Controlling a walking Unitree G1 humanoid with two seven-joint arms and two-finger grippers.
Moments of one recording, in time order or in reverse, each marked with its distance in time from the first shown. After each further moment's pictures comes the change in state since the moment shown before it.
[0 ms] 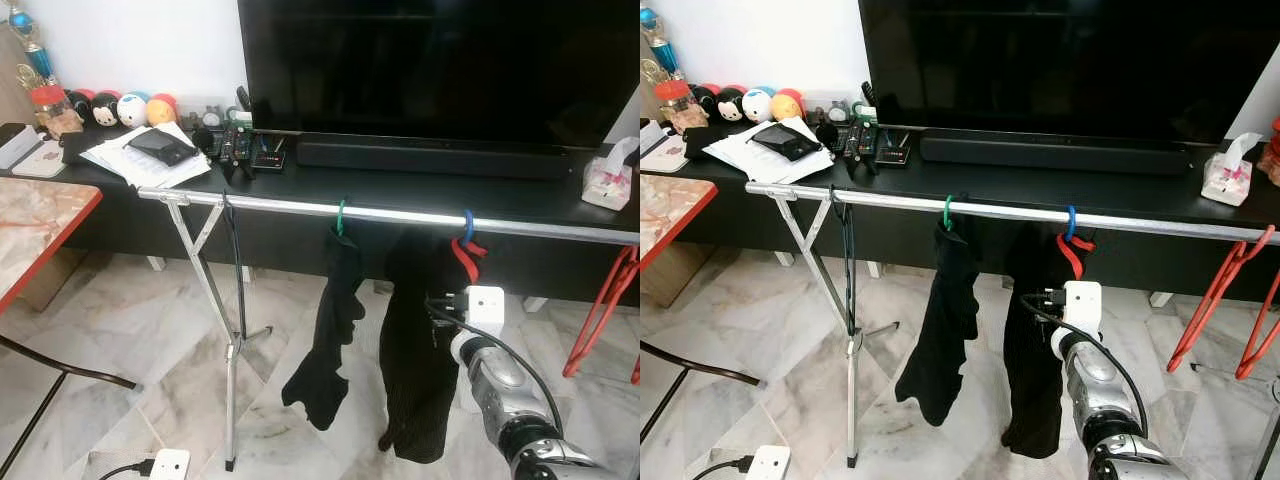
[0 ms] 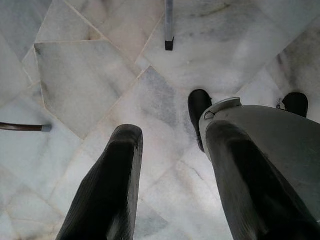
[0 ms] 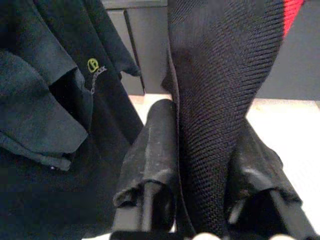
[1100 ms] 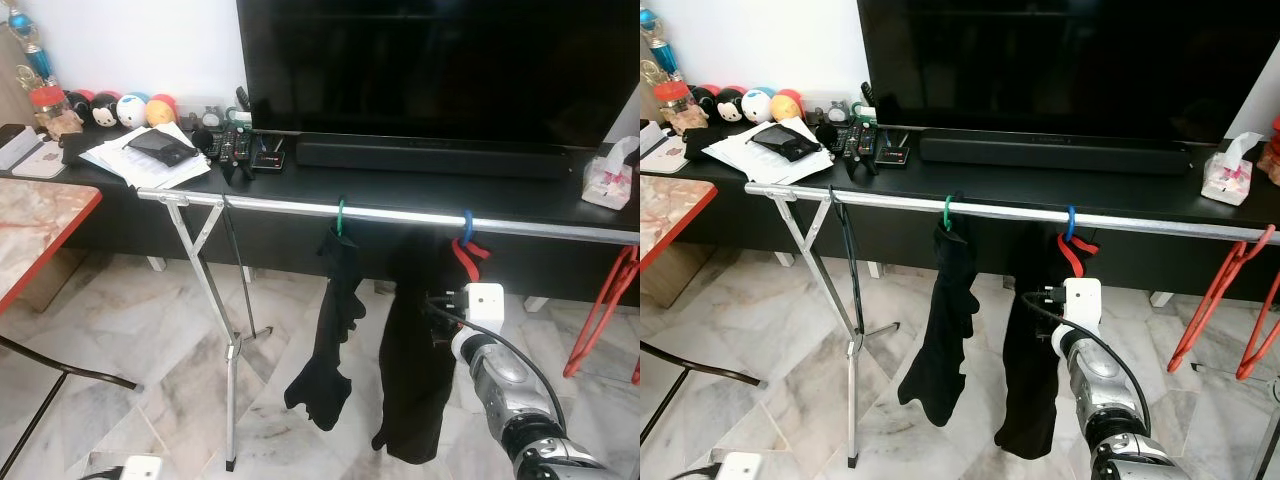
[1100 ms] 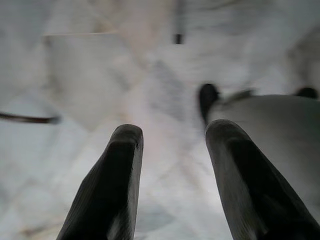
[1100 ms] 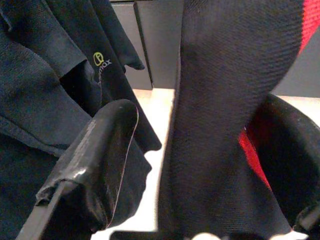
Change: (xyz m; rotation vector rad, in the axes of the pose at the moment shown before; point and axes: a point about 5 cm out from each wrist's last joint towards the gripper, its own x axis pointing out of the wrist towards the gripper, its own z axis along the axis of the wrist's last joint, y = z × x) left arm -0.002 0.002 -0.009 0.002 0.008 0.000; right arm 0.000 -0.001 0.001 -0.001 0.036 0.044
